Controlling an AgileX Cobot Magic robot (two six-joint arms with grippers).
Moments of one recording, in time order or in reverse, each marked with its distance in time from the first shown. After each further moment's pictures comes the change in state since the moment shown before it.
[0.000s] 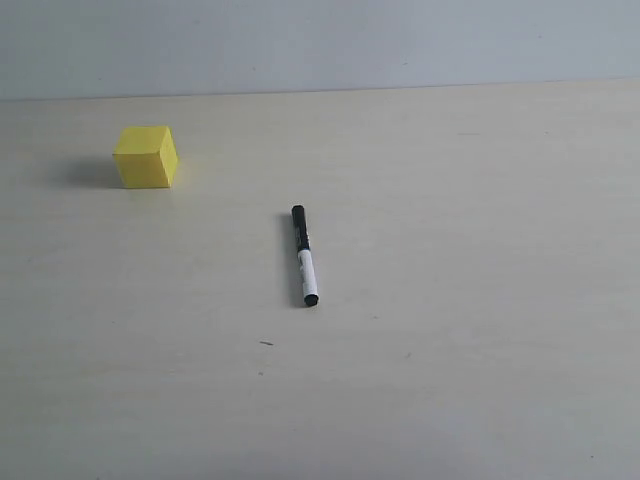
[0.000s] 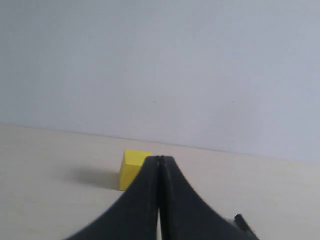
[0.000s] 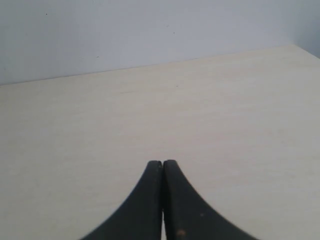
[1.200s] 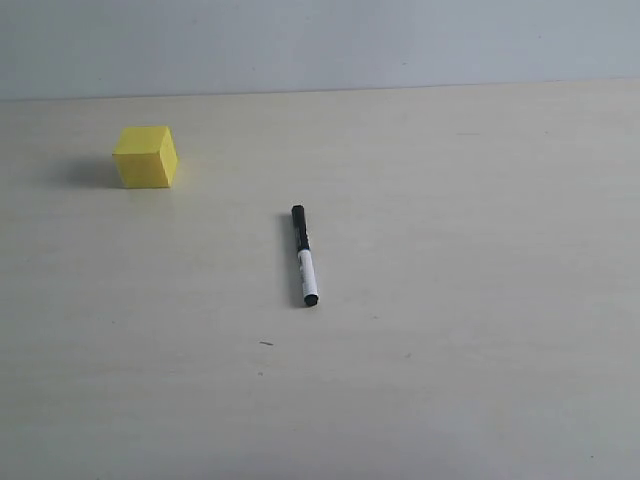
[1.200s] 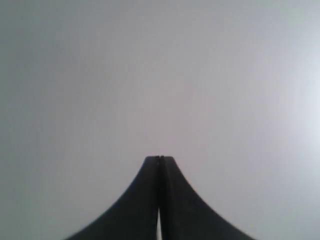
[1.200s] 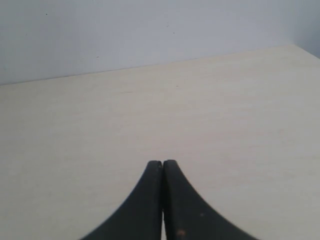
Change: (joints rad) left arm 0.000 0.001 -0.118 -0.007 -0.414 -0.122; right arm 0.000 0.000 0.000 0.000 0.000 0.000
